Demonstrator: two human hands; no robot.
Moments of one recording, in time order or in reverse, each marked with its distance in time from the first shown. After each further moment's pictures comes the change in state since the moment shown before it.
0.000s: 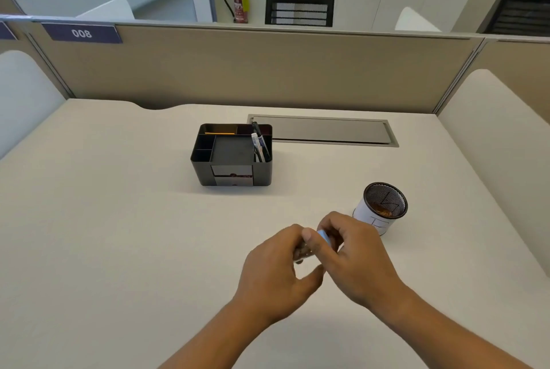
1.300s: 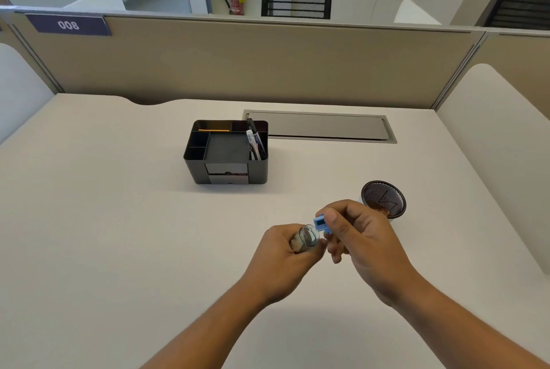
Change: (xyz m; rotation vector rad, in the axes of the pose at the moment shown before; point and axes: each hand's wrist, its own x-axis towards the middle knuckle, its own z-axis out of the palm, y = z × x) left_hand 0.028 0.009 -0.001 -0.501 -0.160 -0.223; right_hand 0.013 -0.001 -0.017 0.713 -0.080 0.213
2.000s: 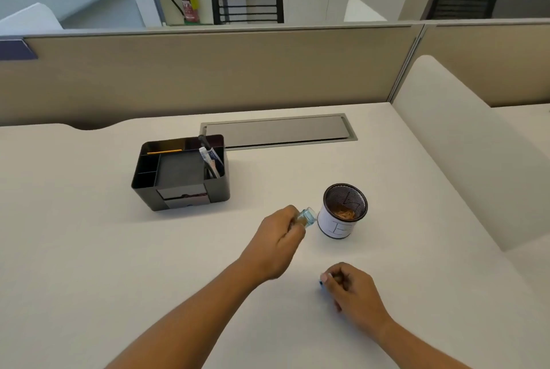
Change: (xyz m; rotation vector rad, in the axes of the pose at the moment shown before) left_hand 0.084 -0.013 0.037 0.280 -0.120 0.076; right_hand -0.024 0.155 -0.078 -0.295 0.239 0.272
